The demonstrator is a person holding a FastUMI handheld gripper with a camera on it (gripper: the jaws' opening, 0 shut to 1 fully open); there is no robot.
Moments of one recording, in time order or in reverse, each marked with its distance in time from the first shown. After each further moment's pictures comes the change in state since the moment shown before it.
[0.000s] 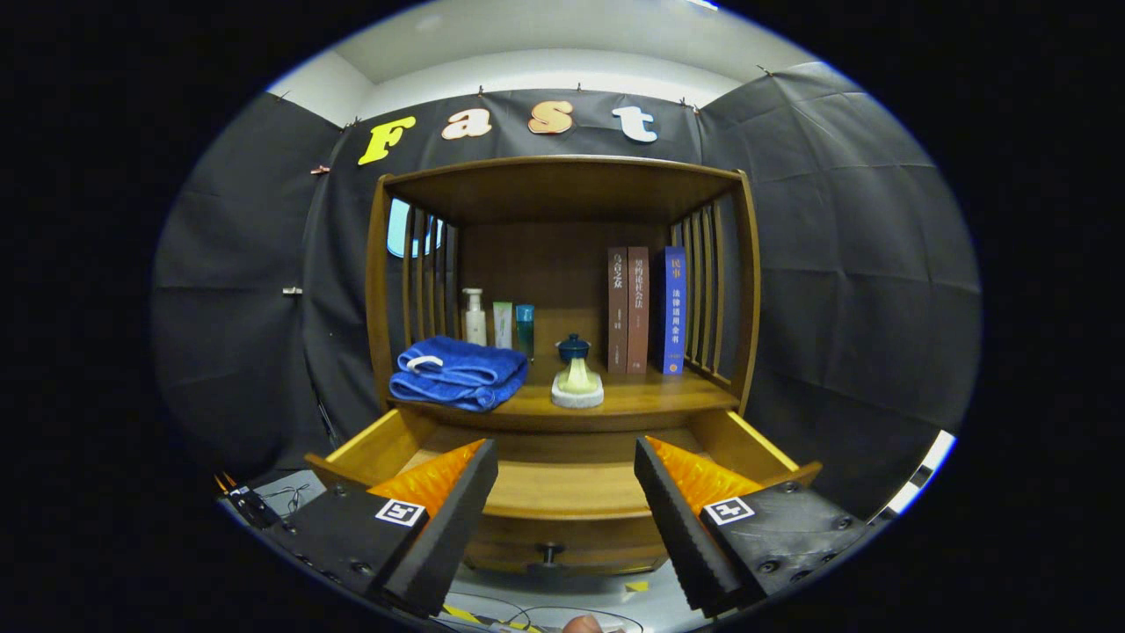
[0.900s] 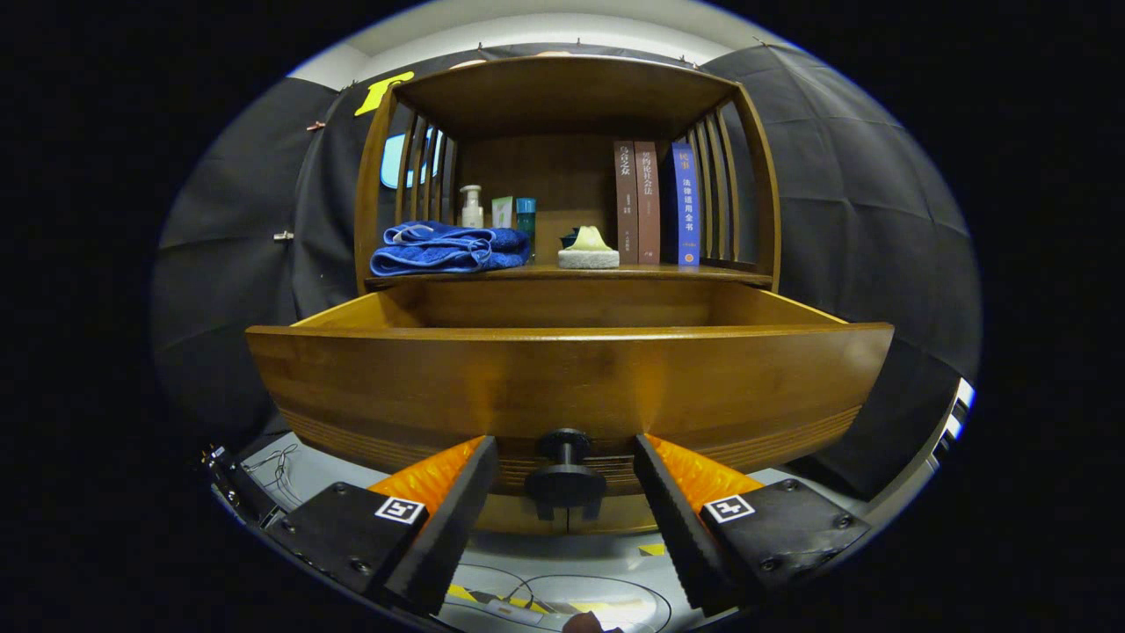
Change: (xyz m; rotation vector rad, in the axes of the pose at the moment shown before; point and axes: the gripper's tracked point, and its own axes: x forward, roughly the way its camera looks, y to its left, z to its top) arm 0.033 0.013 -0.145 0.011 0.156 -0.018
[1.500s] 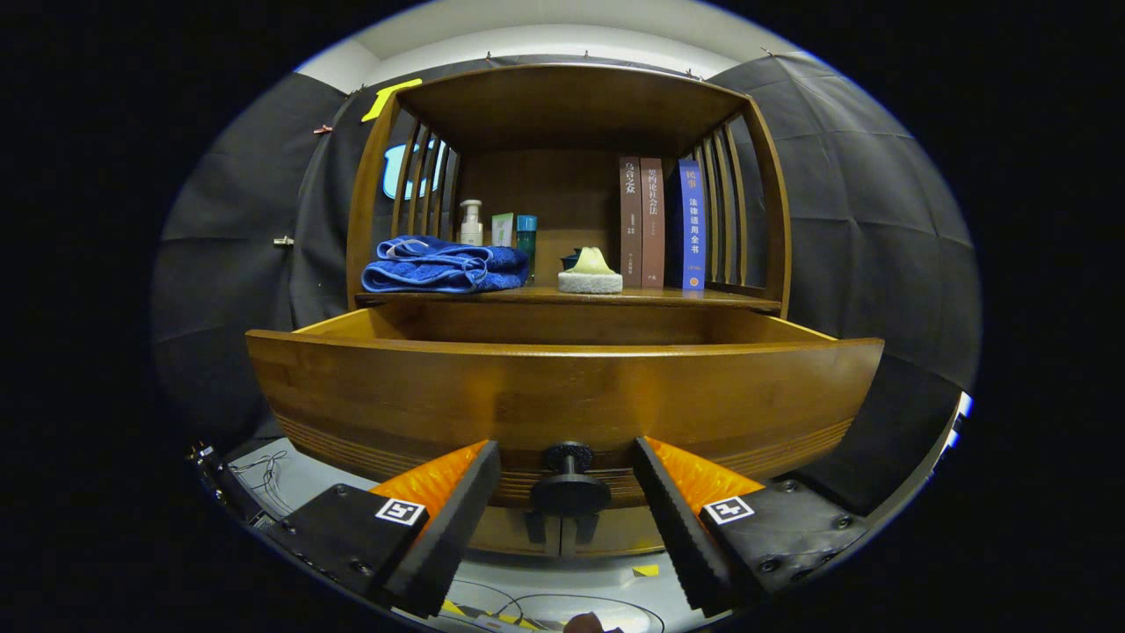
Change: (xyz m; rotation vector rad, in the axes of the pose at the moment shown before) arm 0.034 -0.002 0.023 -0.031 -0.064 0.008
